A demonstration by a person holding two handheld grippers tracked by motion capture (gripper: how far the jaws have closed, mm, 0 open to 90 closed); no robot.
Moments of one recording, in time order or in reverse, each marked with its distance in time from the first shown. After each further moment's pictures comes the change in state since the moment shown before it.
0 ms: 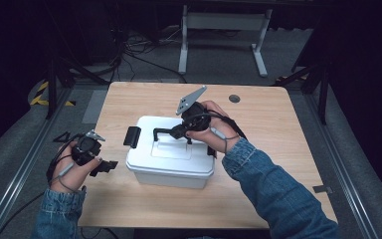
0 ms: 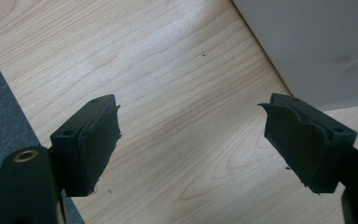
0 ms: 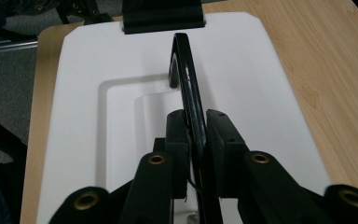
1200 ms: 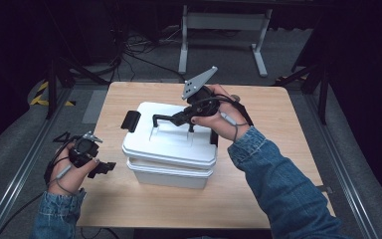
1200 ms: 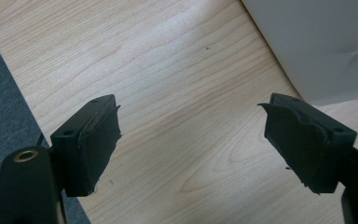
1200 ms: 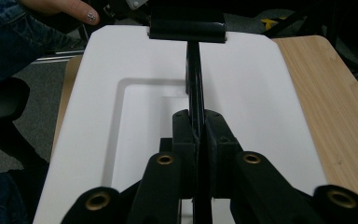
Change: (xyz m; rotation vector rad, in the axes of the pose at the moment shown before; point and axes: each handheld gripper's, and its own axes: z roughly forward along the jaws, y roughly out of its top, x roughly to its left) left arm 0.002 -0.007 -0.002 -0.012 0.006 -0.018; right arm -0.006 0.026 -0.044 -0.087 0.035 -0.062
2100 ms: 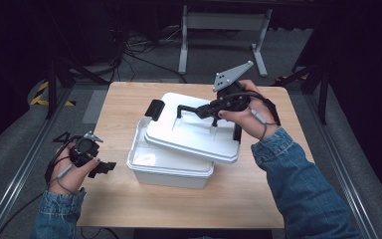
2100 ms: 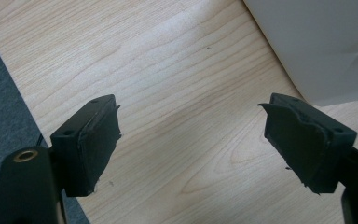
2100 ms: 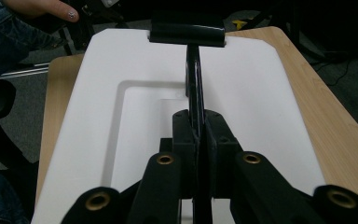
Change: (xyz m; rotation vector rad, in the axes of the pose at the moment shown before) left arm 0.000 0.001 0.001 0.011 -0.005 -0.003; right arm -0.008 -0.032 -0.056 -0.037 -0.092 0.066
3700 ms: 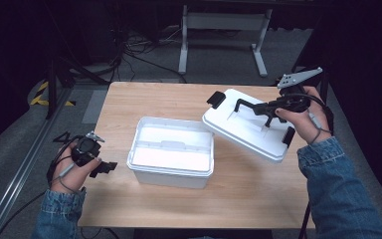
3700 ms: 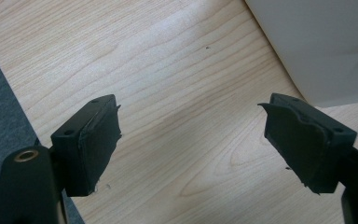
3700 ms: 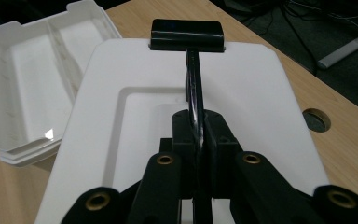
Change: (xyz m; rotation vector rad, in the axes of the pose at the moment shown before) left arm 0.000 0.002 0.004 0.011 0.000 0.003; right arm -0.044 -0.107 -0.089 0.004 -0.219 0.279
